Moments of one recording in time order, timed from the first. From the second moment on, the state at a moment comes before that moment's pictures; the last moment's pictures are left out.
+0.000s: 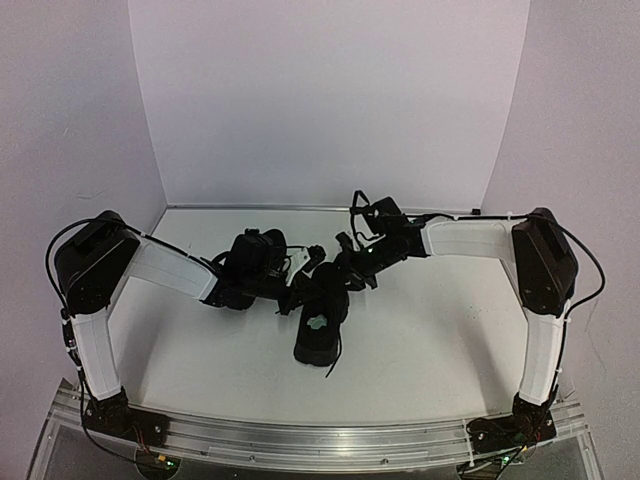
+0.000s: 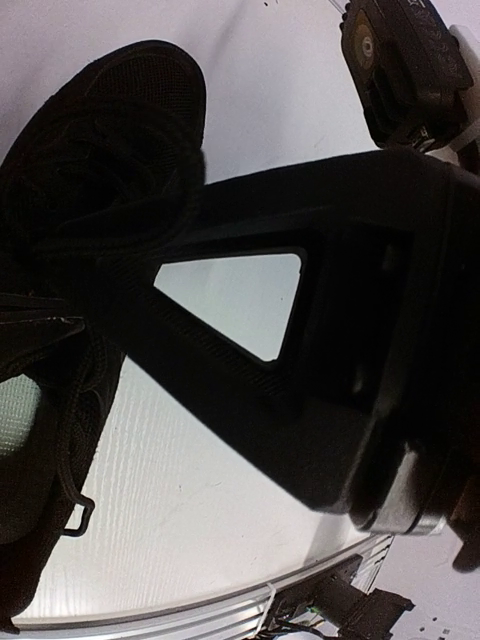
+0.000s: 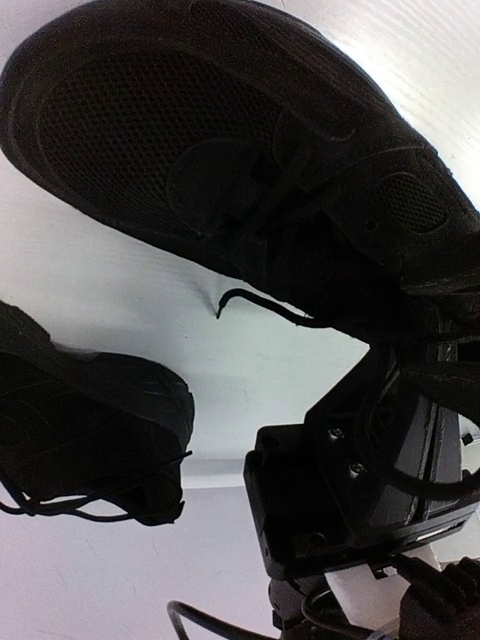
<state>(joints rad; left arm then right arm) -0.78 1.90 1.00 0.42 0.55 0.18 0.67 2.01 1.47 -0.36 -0.66 0.73</state>
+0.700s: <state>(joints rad) -0.78 1.90 1.00 0.42 0.55 0.18 0.65 1.96 1.42 -0.36 -0.65 0.73</state>
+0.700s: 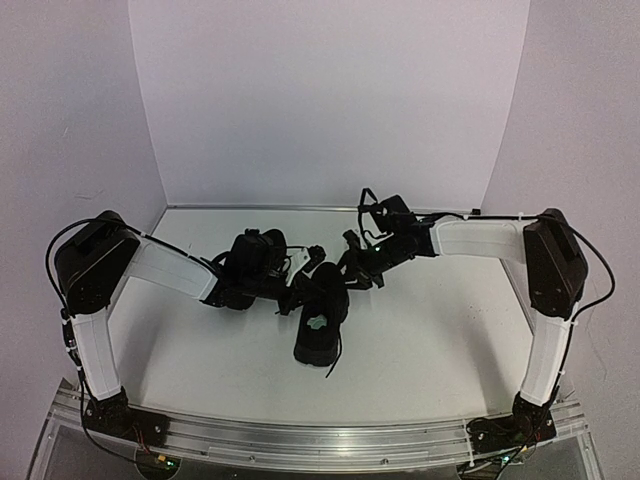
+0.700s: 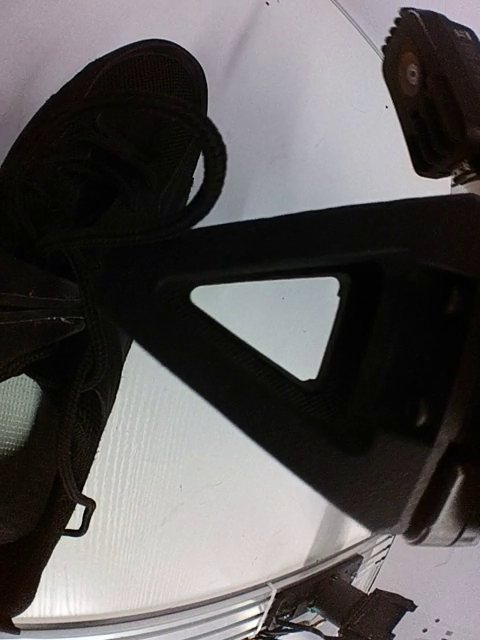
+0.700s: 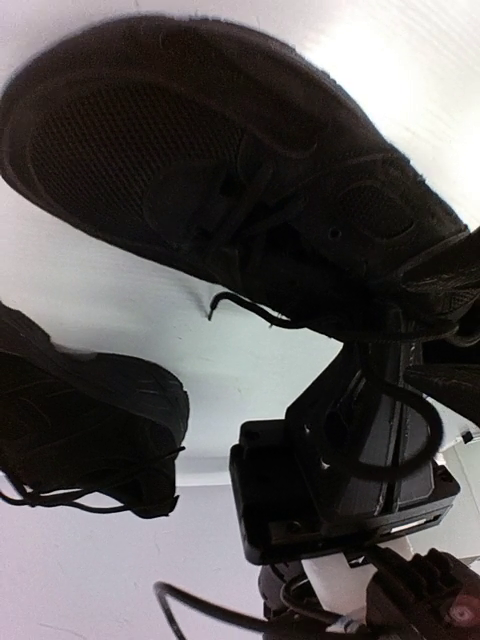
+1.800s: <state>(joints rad) -0.78 1.90 1.00 0.42 0.55 0.18 0.66 1.95 1.39 -0.36 -0.66 0.75</state>
